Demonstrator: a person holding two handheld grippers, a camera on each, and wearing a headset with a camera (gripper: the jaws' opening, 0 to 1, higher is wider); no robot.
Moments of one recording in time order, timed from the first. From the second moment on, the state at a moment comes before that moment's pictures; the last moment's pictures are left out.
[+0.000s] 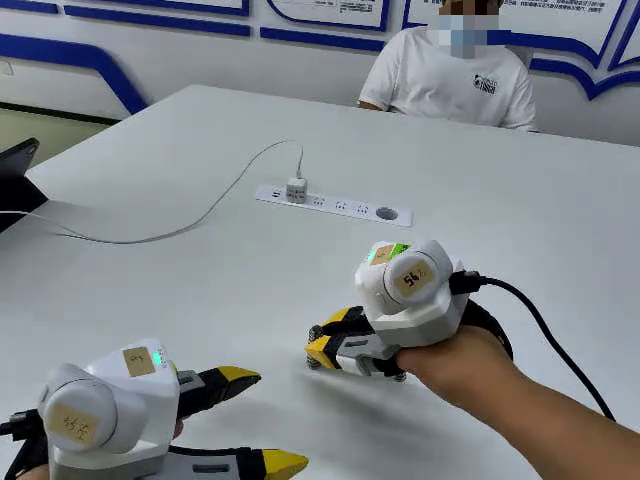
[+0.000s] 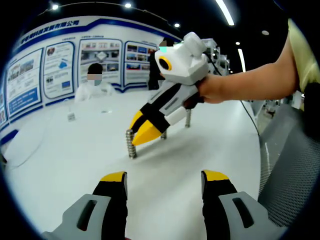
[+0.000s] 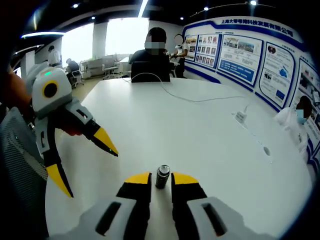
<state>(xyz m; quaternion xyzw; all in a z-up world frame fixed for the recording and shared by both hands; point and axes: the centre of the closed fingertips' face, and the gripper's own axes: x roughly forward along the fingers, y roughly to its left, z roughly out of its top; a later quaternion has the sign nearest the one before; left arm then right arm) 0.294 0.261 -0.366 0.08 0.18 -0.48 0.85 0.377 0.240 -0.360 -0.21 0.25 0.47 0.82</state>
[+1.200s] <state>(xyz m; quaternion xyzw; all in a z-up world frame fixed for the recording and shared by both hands) 0.293 0.254 -0.357 0.08 0.17 -0.49 0.85 0.313 0.189 -0.341 -0.19 0.24 0.46 0.83</state>
